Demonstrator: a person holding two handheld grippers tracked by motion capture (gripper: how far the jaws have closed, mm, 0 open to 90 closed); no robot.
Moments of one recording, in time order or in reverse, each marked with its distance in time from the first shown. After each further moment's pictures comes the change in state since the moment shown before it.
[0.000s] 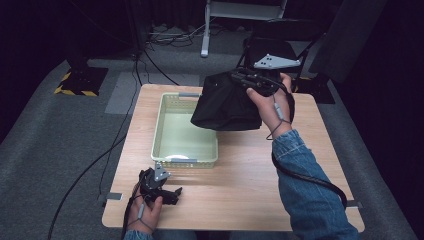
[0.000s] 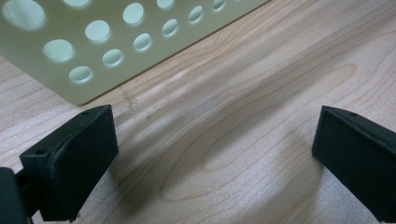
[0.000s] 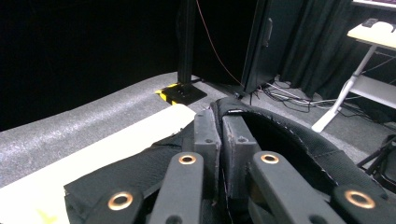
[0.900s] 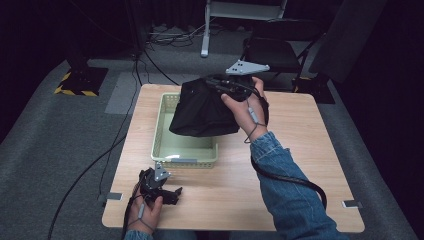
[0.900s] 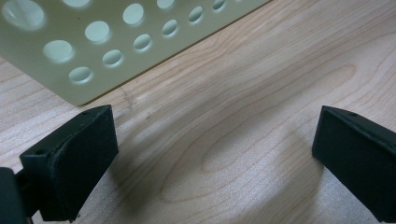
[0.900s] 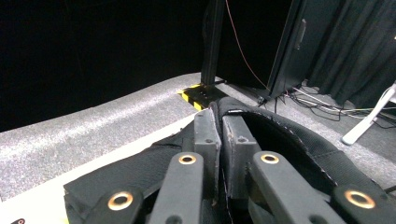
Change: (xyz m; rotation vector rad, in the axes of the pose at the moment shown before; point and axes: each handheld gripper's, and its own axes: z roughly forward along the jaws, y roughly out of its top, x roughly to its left) left arm 0.000 0.000 0.000 -0.001 0.000 -0.001; right arm 0.041 0.000 0.044 -0.002 0.093 -0.025
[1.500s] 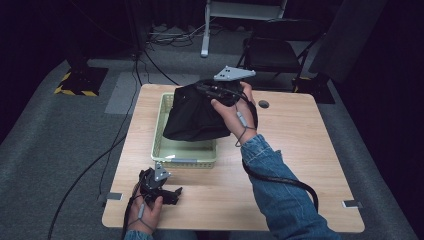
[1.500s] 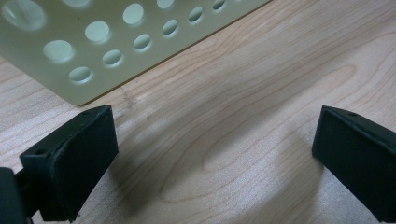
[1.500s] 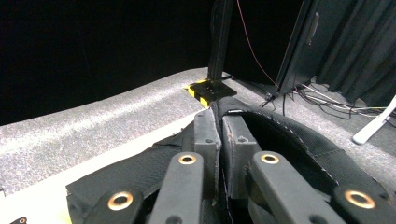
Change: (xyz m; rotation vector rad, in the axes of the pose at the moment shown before) left arm 0.000 0.000 0.000 0.000 0.000 0.000; right arm 0.015 -0.010 0.024 0.019 0.024 -0.009
